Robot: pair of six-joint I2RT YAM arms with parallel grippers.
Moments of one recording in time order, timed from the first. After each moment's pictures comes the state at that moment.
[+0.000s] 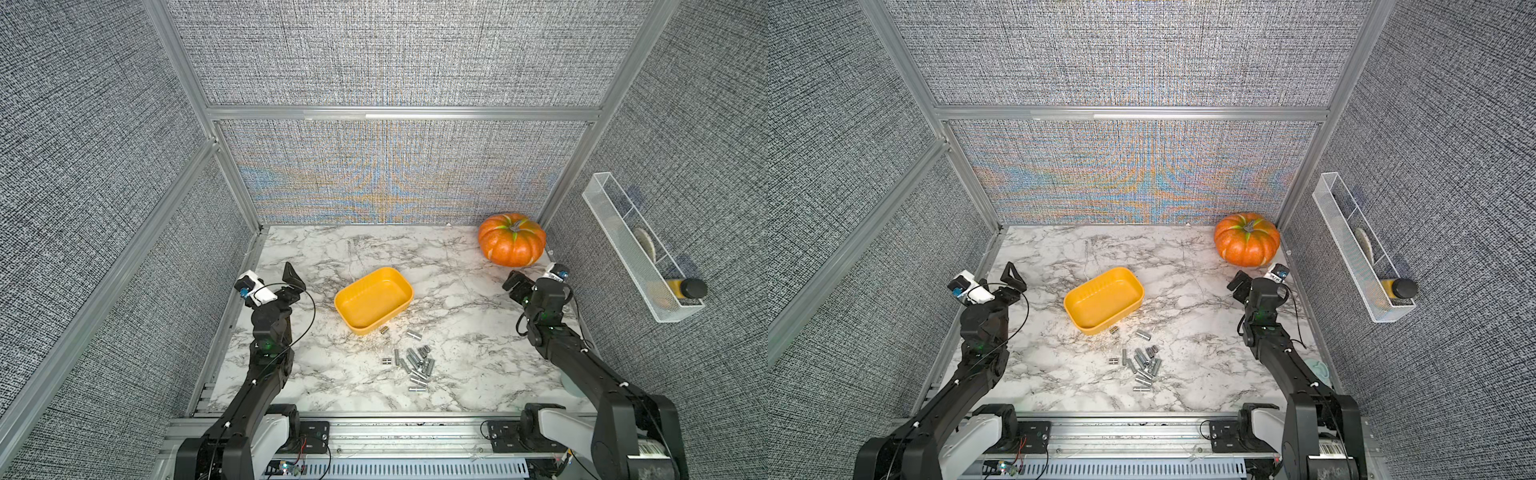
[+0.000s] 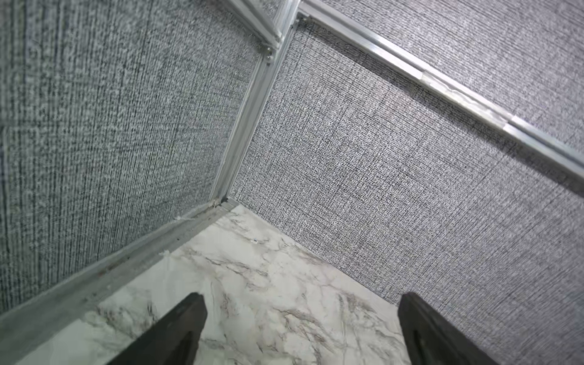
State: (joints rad) left arm -0.03 0.92 0.30 0.68 -0.26 -0.55; right arm -0.03 1.13 0.52 0.22 0.19 0.53
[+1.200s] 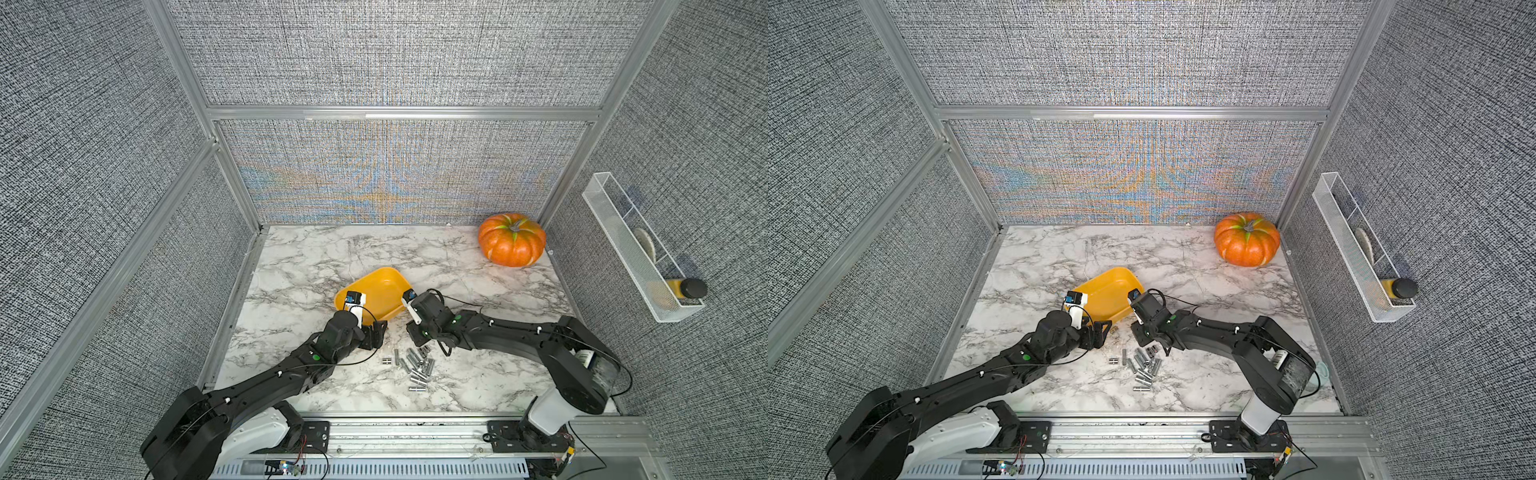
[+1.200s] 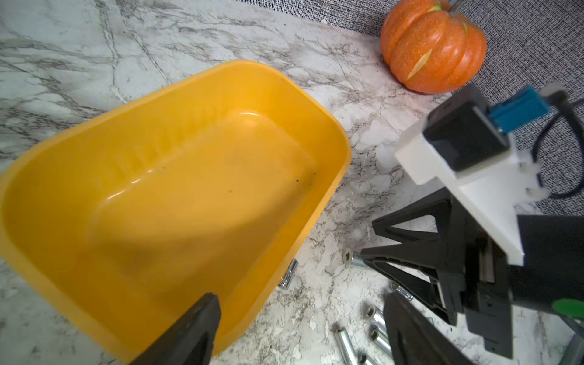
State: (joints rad) left arm -0.77 1.10 0.43 0.12 -0.07 -0.49; right arm 0.83 1.65 0.90 -0.21 0.10 0.20
